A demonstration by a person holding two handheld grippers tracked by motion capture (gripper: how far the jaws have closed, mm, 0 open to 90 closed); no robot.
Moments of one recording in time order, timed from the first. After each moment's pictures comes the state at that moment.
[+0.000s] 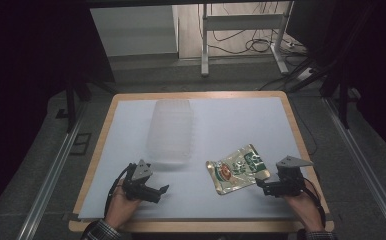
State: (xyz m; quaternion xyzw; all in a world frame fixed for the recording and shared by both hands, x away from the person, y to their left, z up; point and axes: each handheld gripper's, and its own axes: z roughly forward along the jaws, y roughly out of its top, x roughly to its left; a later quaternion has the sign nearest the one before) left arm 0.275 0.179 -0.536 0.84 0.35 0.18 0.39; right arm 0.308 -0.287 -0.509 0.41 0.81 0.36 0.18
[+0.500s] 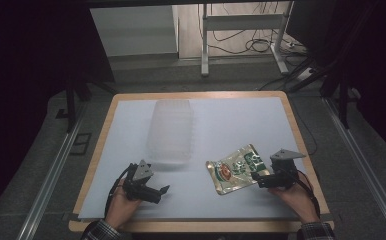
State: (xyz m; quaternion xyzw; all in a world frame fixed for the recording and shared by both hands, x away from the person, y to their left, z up) left arm 0.275 0.177 -0.537 0.84 0.34 0.18 0.38; right arm 0.329 -0.273 -0.507 0.42 0.82 0.36 0.18
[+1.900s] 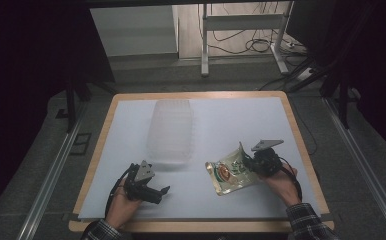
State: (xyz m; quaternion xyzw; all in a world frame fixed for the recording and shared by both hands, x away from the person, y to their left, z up) left arm 0.275 0.174 -0.538 0.85 0.34 0.18 0.37; right arm 0.361 -0.233 -0.502 0.35 0.87 0.33 0.13
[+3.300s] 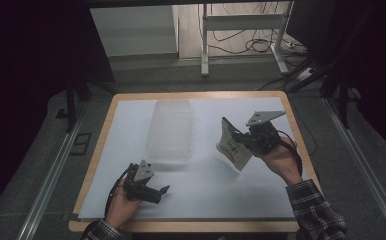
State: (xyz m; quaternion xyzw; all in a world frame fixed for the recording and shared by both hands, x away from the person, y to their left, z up) left arm 0.275 0.176 -0.537 0.84 0.34 0.19 0.37; right arm 0.365 -0.195 -0.389 0.26 0.87 0.40 0.15
